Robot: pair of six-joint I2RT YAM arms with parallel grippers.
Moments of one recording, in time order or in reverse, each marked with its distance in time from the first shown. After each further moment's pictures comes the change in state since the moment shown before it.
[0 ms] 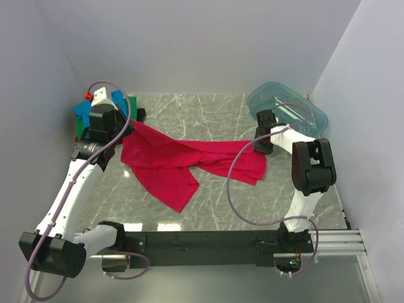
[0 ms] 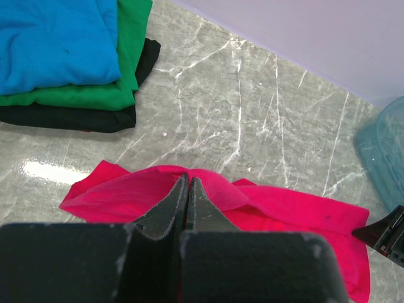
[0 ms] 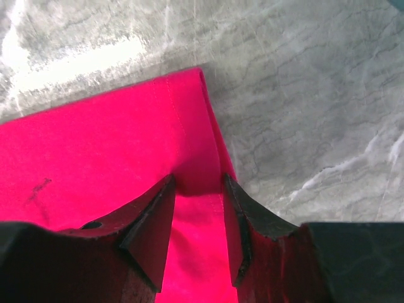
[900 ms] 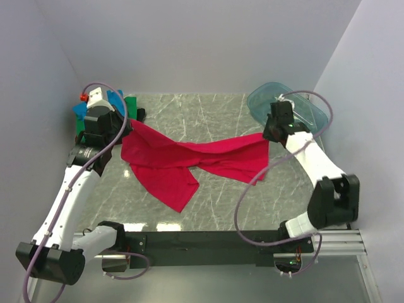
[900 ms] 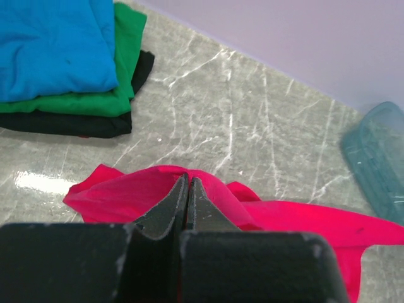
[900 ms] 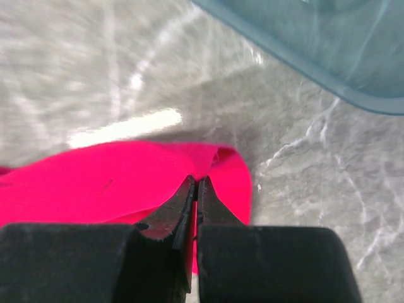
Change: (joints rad) left arm 0.000 -0.053 0.000 -0.005 0.002 0.000; right arm 0.001 -0.369 -0.016 -0.058 0.013 -0.008
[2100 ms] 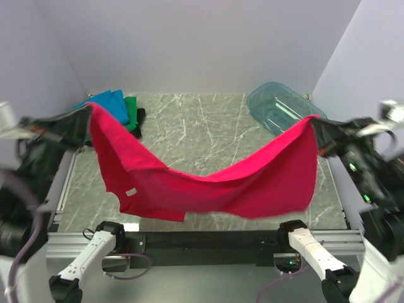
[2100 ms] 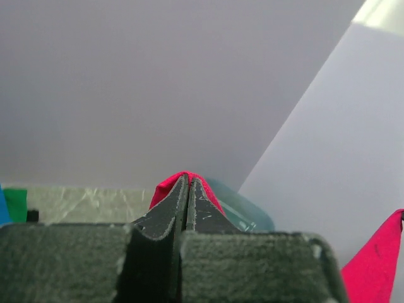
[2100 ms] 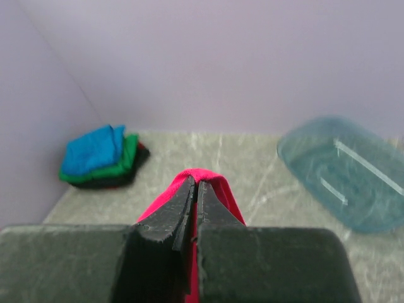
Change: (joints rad) left arm 0.000 -0.325 0.554 -0.142 0.280 0.016; right arm 0.013 -0.677 0.672 -0.389 -0.300 -0.128
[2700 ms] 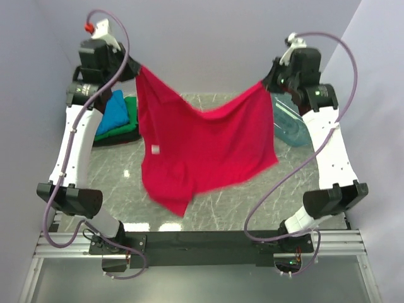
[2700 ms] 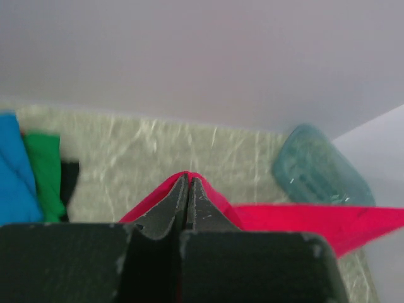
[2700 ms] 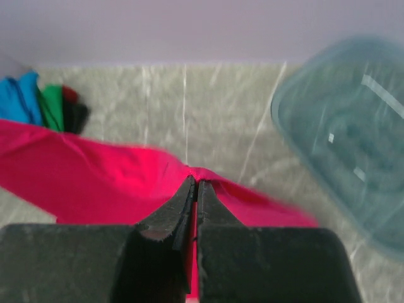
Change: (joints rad) left arm 0.022 0.857 0.275 -0.034 -0.036 0.076; right arm -0.001 0.732 0.056 0.133 -0.002 -0.008
